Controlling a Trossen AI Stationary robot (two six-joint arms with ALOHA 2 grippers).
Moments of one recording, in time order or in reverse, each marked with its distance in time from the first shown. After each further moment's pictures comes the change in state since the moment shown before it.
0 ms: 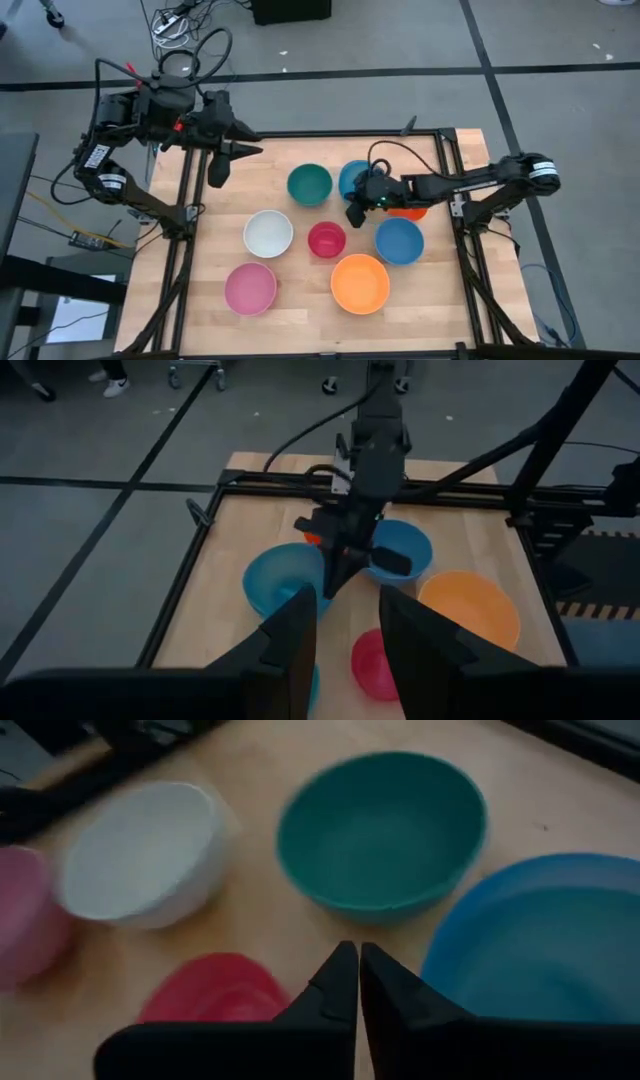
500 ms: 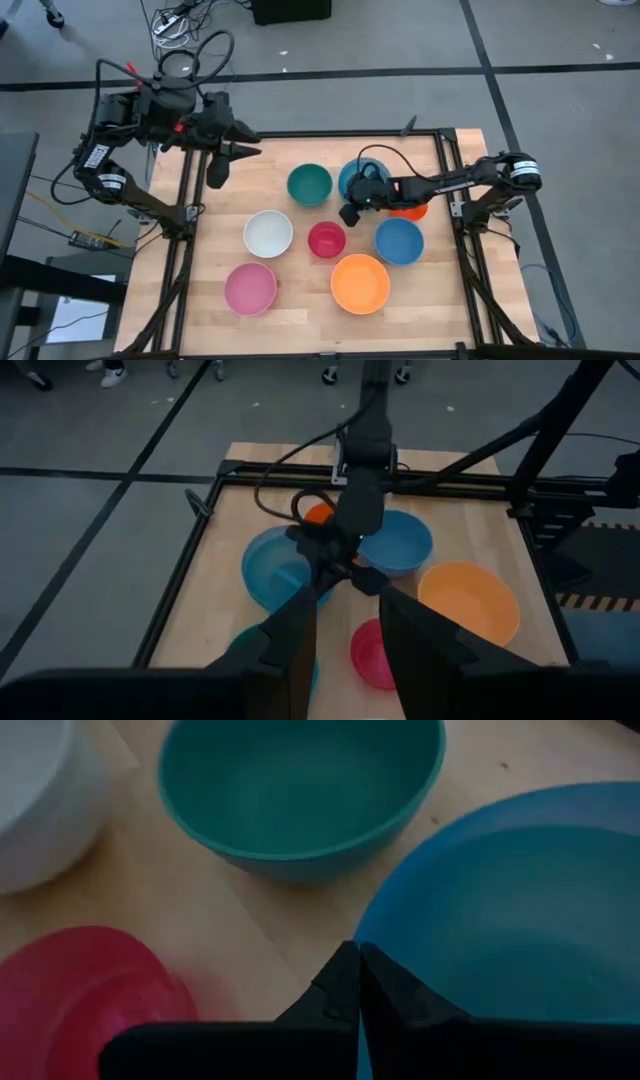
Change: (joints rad) left arm 0.000 0.000 0.000 -0.027 0.000 -0.001; right arm -0.033 0.135 -0.001 0.008 0.020 -0.007
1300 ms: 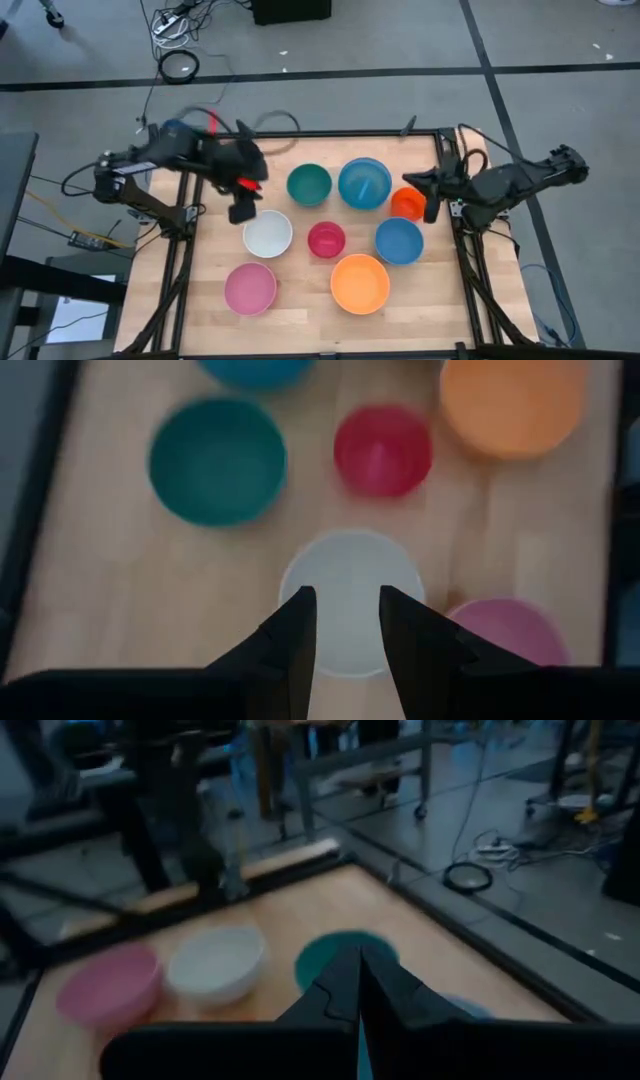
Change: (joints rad) left arm -0.124 -0.005 -0.484 -0.110 -0.043 -0.165; right arm 0.435 -0.852 0.001 -0.362 0.422 -0.155
